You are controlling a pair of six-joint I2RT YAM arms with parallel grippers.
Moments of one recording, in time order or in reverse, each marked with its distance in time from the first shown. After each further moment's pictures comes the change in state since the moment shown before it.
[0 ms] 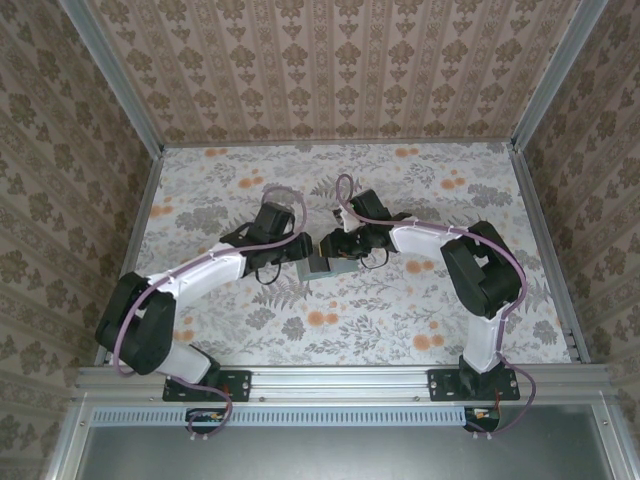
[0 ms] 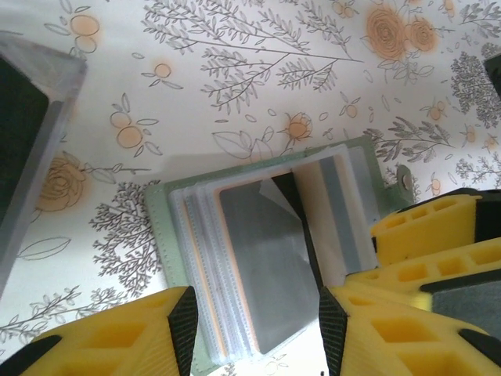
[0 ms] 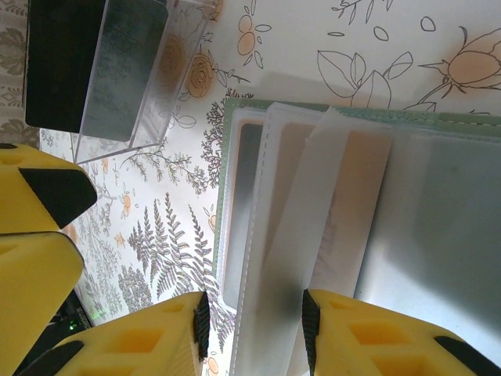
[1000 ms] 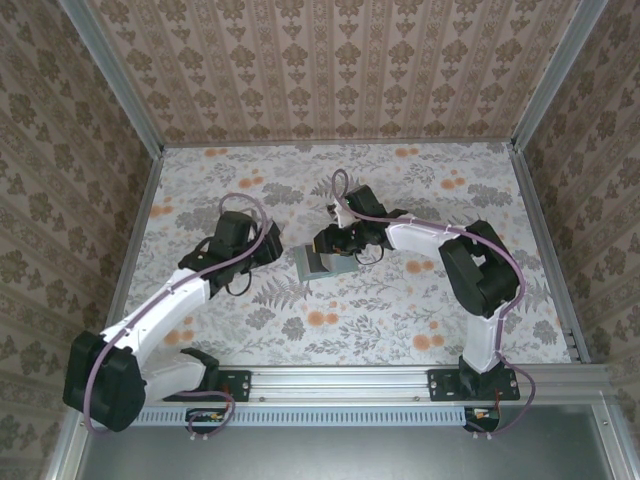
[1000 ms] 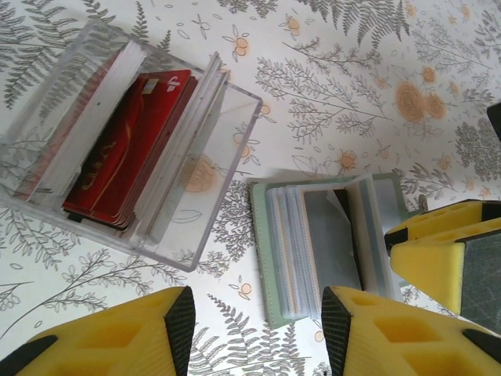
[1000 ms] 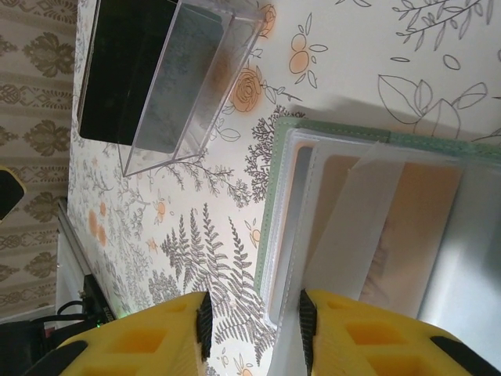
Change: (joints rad) left arm 0.138 -0.326 -0.148 -0.085 -0.023 -0.001; right arm 0.019 0.021 0.056 0.010 -0.036 0.030
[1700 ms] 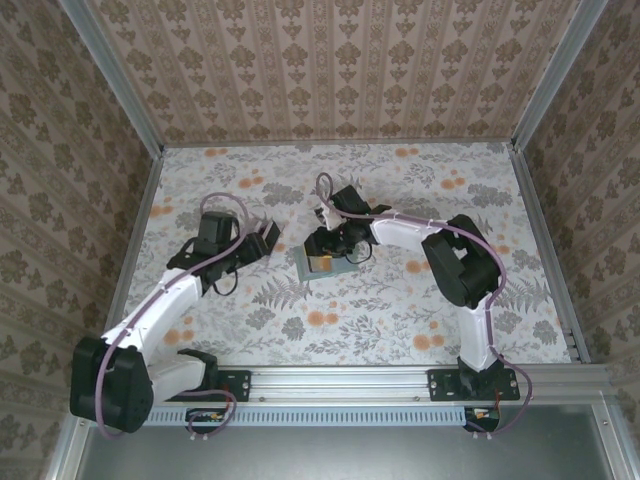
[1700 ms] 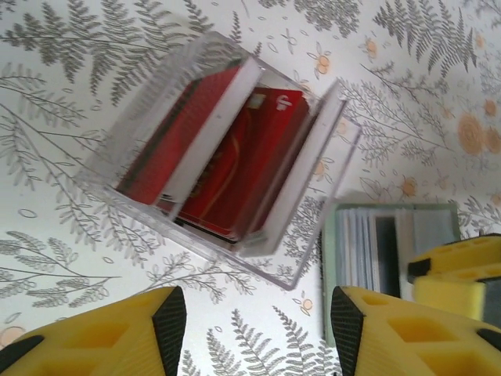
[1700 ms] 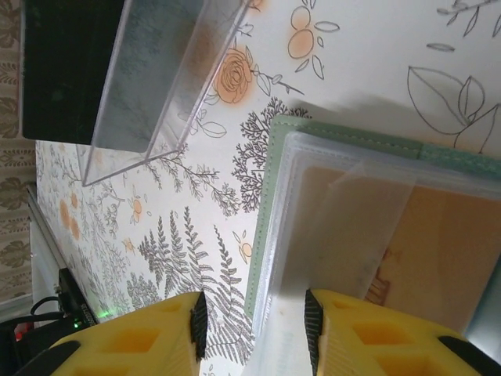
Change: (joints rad) left arm 0.182 -0.001 -0.024 -0.027 0.059 0.032; right arm 0.035 0.111 0.156 -0.142 0.028 -0.056
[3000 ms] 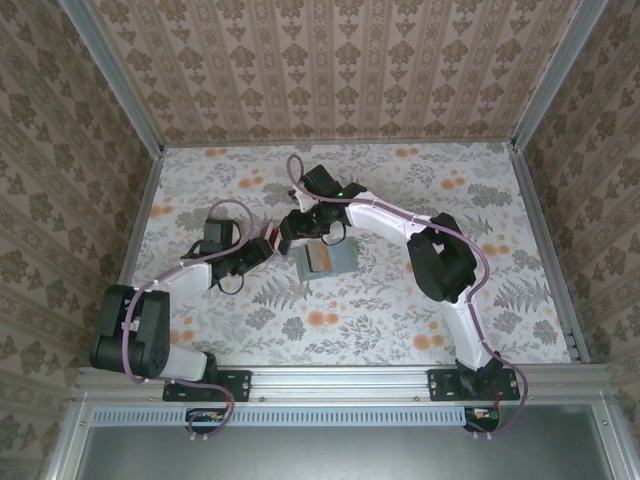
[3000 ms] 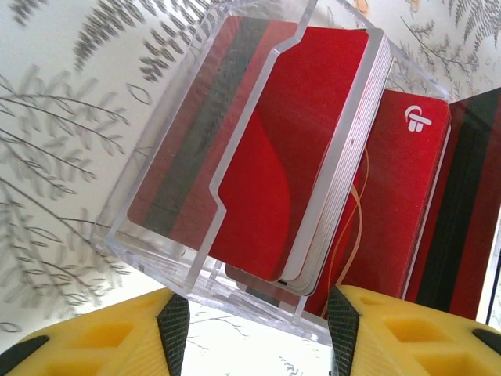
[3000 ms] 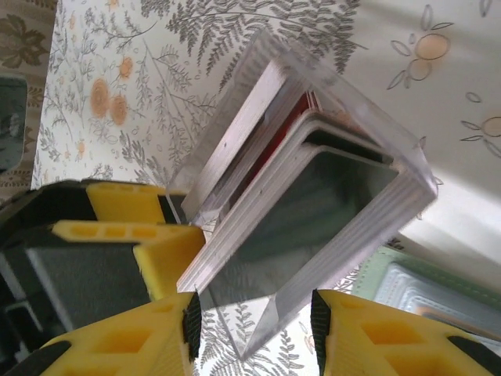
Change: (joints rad) left arm 0.053 0.272 -0.098 0.331 0.218 -0.074; right arm 0.071 0.158 0.414 -0.231 0.116 -0.042
